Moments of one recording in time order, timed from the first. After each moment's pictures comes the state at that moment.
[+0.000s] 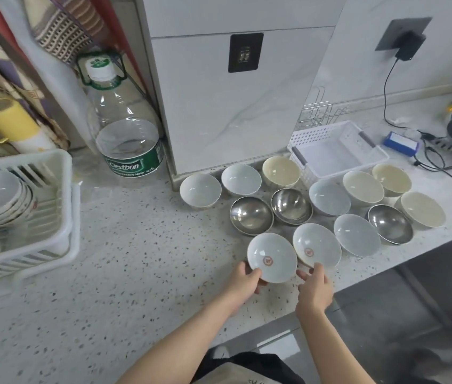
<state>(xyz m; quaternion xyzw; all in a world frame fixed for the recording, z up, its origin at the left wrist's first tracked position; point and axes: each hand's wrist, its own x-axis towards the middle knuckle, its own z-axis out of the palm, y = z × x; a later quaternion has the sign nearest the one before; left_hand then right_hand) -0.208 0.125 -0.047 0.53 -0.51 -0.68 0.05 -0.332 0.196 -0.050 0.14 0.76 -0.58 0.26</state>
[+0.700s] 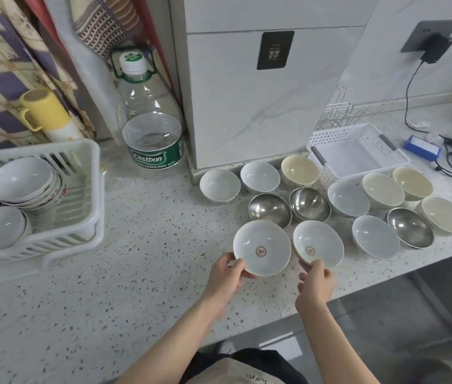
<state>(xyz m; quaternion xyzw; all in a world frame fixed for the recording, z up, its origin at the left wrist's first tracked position) -0.132 0.123 -0.015 0.51 -0.43 -0.72 0.20 -0.299 0.177 -0.036 0.13 0.72 -0.61 0.30</state>
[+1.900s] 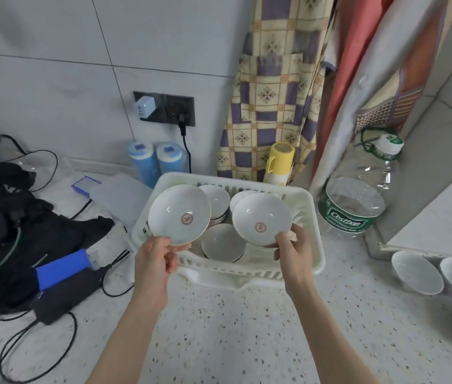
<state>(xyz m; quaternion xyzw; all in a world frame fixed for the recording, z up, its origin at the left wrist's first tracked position) 0.349 0.025 0.078 0.57 -0.25 -0.48 0.62 0.117 -0.018 0.070 -0.40 0.61 -0.51 0.45</state>
